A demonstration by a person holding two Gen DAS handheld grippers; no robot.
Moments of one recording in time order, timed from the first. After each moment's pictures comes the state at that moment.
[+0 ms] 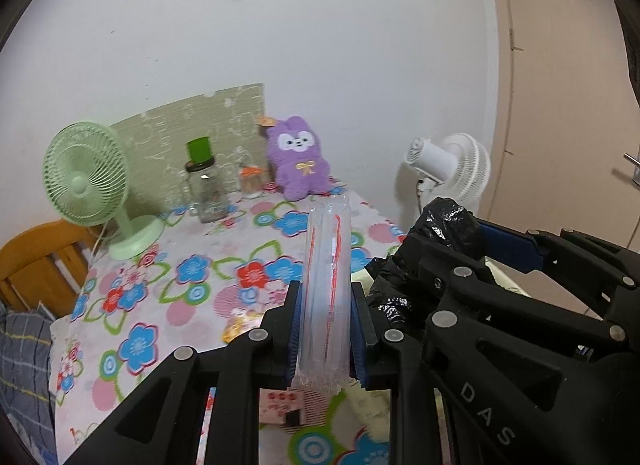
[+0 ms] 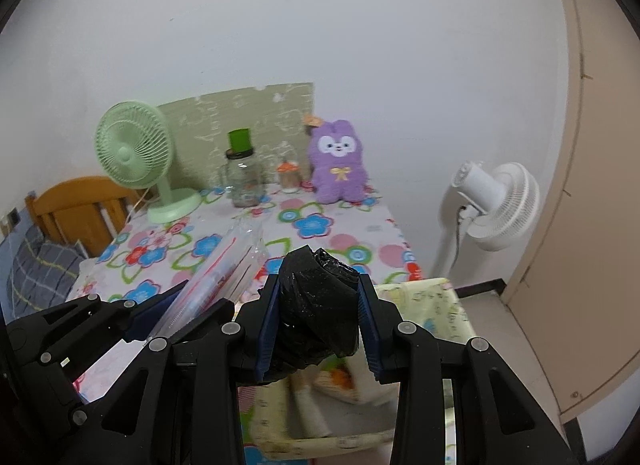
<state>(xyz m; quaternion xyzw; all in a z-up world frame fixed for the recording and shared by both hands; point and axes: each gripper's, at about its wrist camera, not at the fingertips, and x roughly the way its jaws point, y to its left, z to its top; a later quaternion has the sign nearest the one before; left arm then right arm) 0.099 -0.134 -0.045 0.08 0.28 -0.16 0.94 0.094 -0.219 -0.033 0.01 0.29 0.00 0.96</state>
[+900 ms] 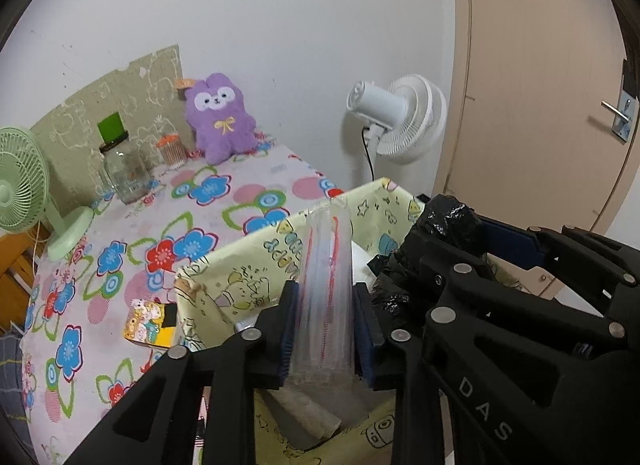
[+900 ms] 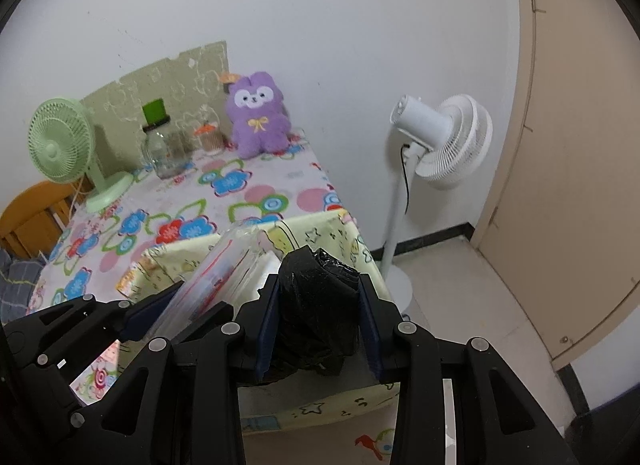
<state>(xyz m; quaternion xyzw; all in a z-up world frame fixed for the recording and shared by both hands) 0.121 -0.221 -0.096 0.12 0.36 -0.22 0.90 0.106 -0.308 -0.092 0.05 0.36 -0.08 0.93</state>
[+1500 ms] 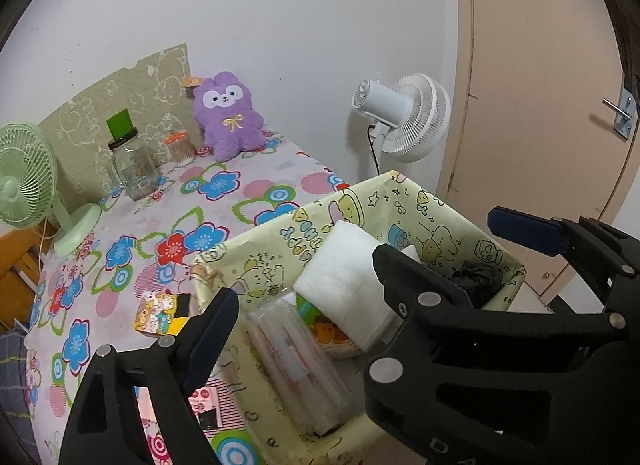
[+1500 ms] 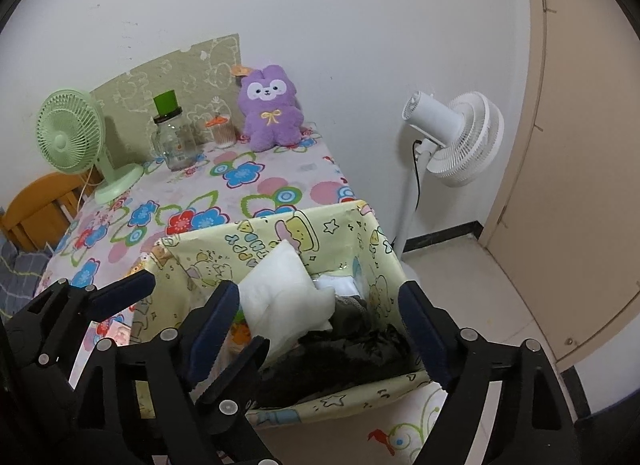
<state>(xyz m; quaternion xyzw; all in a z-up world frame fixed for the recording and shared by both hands) 0.113 -0.206 -0.093 0.13 0.35 -0.22 0.90 0.103 -0.295 -0.091 0.05 0.36 -0.06 0.93</state>
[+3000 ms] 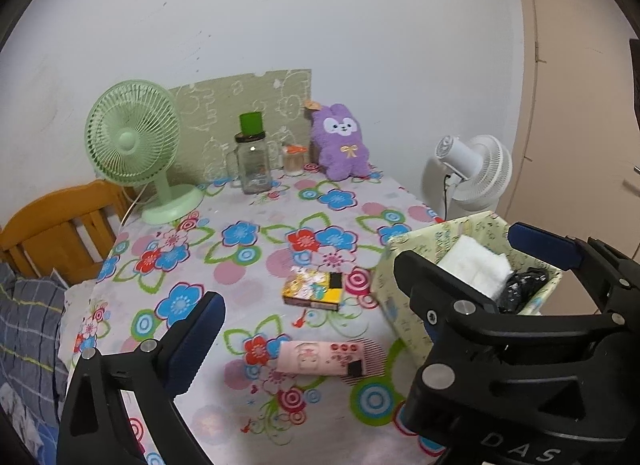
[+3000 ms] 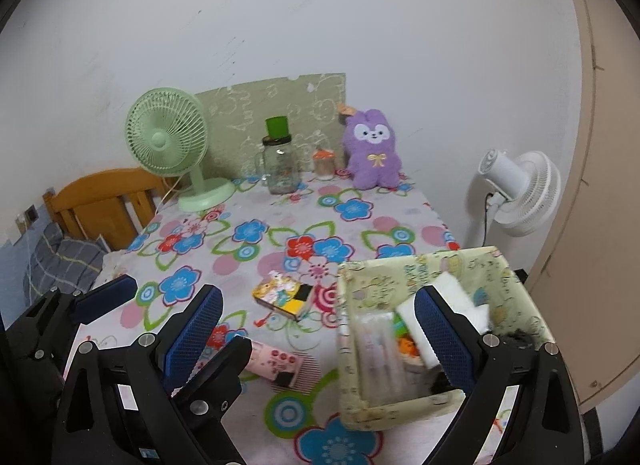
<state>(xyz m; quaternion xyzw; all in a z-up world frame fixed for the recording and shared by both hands) 0.077 -0.049 -0.057 0.05 0.30 -0.12 0.94 0.075 -0.156 -0.054 0.02 0.29 0.03 0.96</state>
